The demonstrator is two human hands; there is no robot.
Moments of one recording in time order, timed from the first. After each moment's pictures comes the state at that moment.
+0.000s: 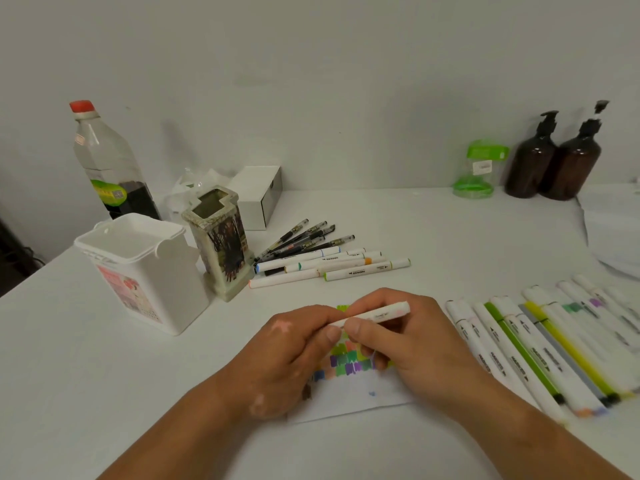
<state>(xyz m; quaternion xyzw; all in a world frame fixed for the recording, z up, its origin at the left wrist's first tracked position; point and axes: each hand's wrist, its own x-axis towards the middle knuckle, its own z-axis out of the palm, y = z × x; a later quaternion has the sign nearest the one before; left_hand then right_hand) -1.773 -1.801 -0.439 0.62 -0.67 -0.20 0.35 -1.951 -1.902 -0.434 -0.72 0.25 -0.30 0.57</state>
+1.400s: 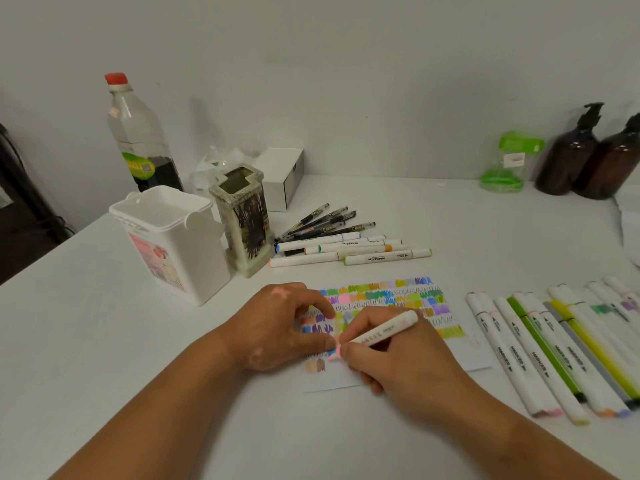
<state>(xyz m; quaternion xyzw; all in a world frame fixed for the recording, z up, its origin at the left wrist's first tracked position) -1.732 -1.804 -0.454 0.74 -0.63 -0.14 0.19 -1.940 -1.875 -0.443 -0.79 0.30 -0.19 0.49</state>
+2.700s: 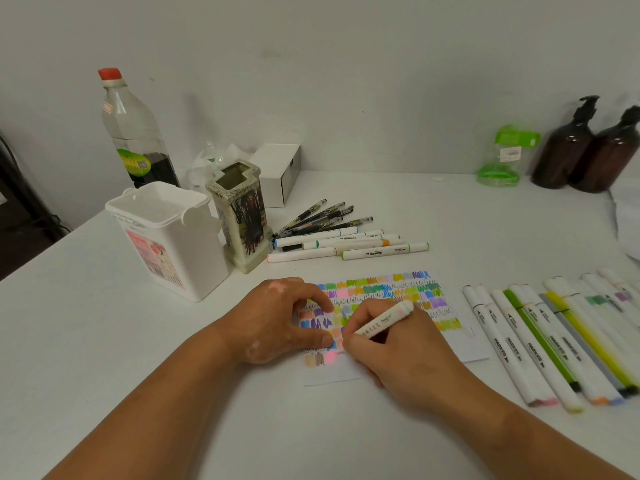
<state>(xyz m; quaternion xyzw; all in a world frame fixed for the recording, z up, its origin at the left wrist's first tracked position) -1.730 -1.805 -0.453 0.74 -0.63 -0.16 0.19 -1.937 -1.873 -0.440 -0.82 0.33 -0.17 0.44</state>
